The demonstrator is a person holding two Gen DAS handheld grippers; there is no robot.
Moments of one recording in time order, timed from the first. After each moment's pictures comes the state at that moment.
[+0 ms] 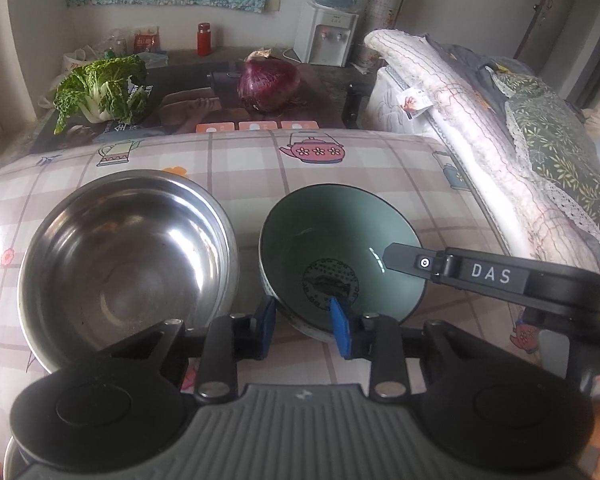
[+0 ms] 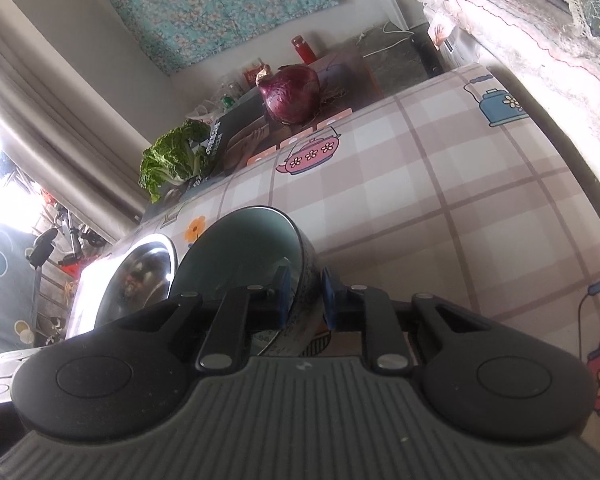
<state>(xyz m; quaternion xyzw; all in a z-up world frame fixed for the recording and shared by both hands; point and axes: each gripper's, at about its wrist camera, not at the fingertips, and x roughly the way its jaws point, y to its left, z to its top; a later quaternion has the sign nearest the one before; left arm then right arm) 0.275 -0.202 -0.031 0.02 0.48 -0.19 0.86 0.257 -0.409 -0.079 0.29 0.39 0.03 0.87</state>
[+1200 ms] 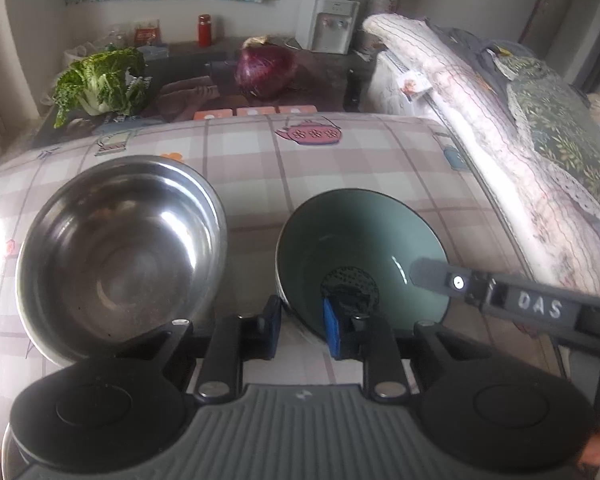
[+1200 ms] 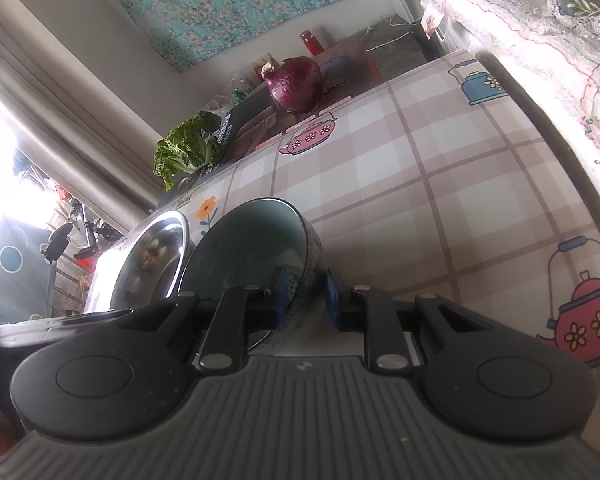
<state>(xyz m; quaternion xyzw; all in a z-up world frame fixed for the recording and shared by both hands) 0.268 -0.211 -0.038 0.04 0.49 -0.19 0.85 0.220 -0.422 -0.076 0.30 0.39 0.05 0.87</state>
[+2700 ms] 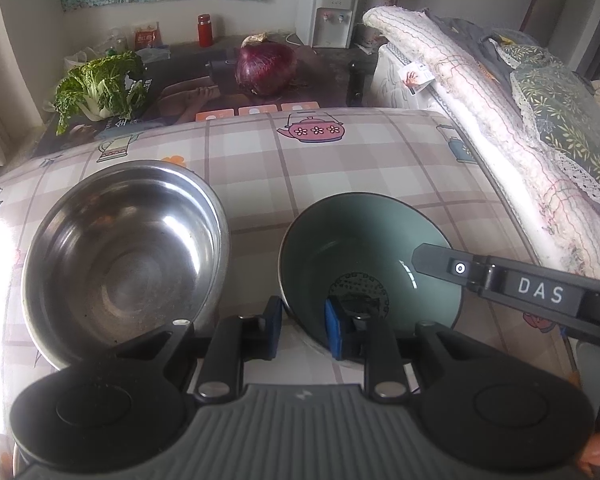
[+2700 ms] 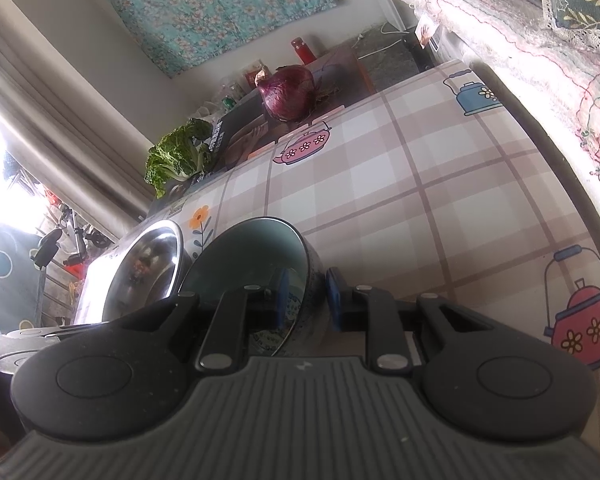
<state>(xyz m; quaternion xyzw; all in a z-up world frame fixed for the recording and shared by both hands) 0.271 -0.217 -0.038 0.06 0.49 -0.17 0.85 0.226 -0.418 -0.072 0.29 0.39 0.03 0.87</state>
